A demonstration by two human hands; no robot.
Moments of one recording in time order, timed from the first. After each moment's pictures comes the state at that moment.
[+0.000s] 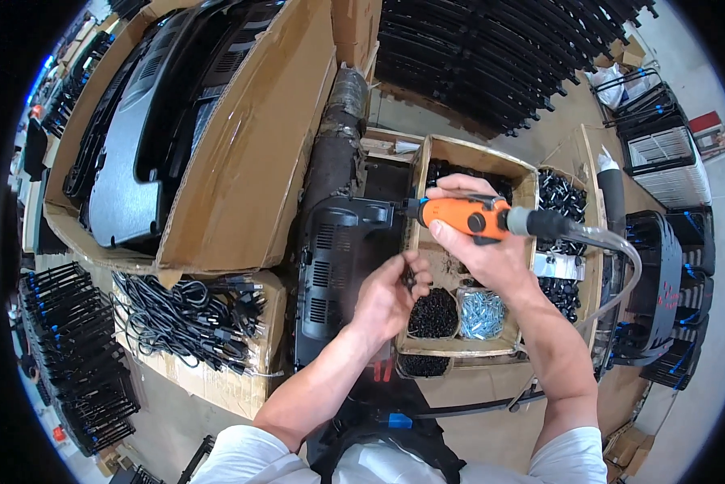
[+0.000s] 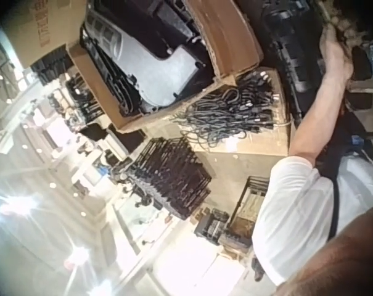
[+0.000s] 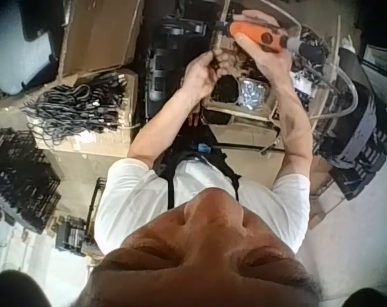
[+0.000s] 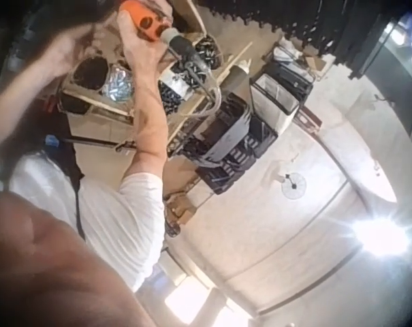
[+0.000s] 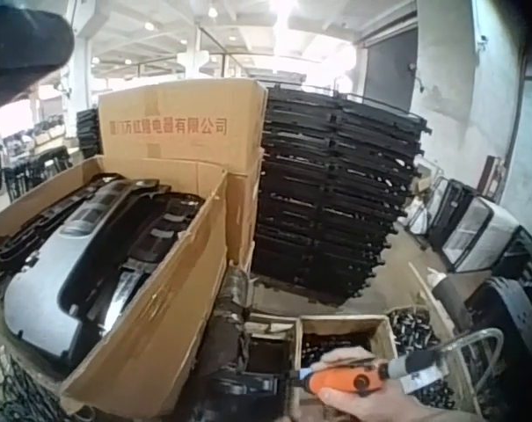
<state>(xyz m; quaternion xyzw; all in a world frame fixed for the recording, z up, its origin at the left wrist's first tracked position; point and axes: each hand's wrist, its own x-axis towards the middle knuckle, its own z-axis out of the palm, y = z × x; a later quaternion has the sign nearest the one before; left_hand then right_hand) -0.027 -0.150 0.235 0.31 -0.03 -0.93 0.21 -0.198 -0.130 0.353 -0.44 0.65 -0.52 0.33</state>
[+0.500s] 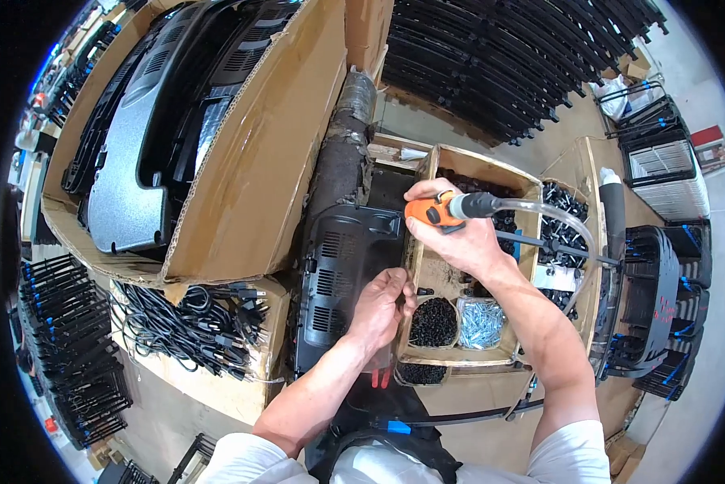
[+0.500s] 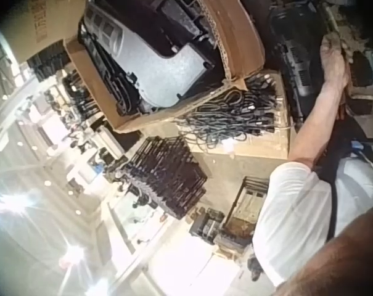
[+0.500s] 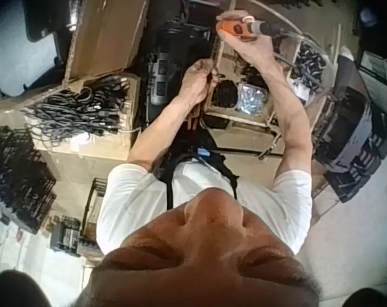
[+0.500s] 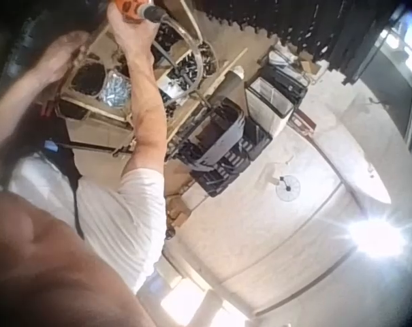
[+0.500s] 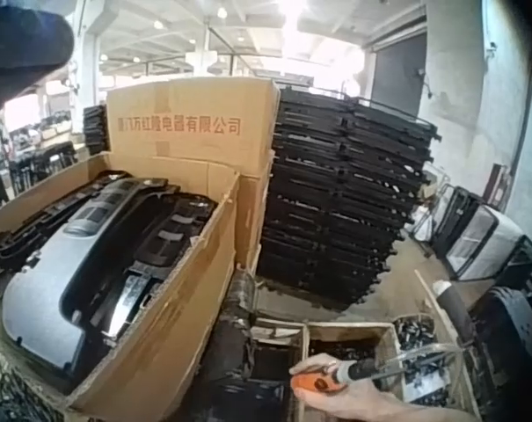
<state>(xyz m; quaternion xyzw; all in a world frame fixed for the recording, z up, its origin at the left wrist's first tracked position) -0.008 -0.151 0.199 0.31 -0.09 -0.92 0.20 -0.200 -0.181 0.318 -0.50 0.67 -0.43 0.34</state>
